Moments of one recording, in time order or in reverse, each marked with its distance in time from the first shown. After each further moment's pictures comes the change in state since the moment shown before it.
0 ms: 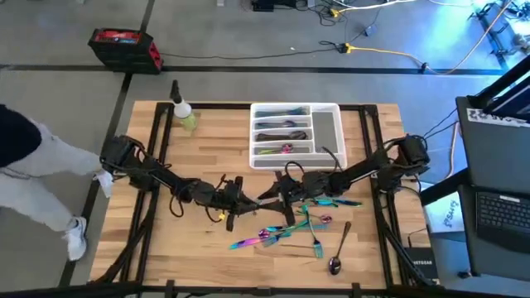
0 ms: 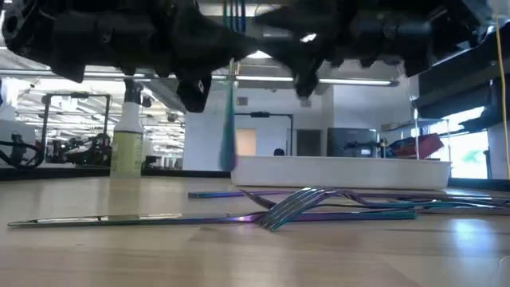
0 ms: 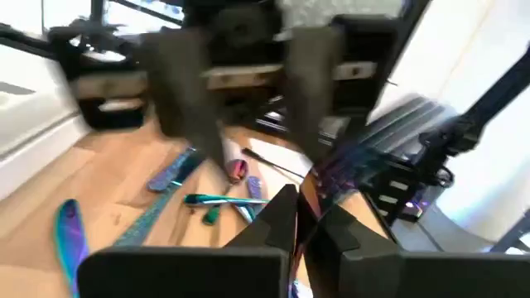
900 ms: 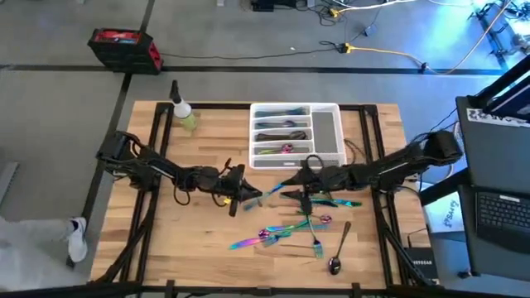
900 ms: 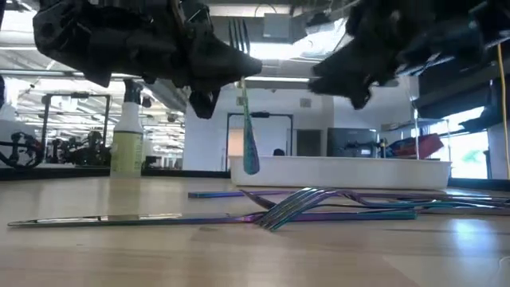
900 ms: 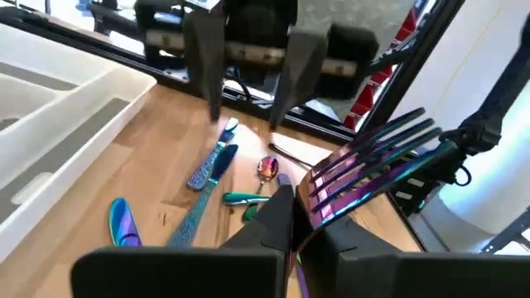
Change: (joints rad) left arm 0.159 -0.066 -0.001 -0.106 0.161 0.000; right arm -0.019 -0.281 -0.186 -0.328 0.179 -0.047
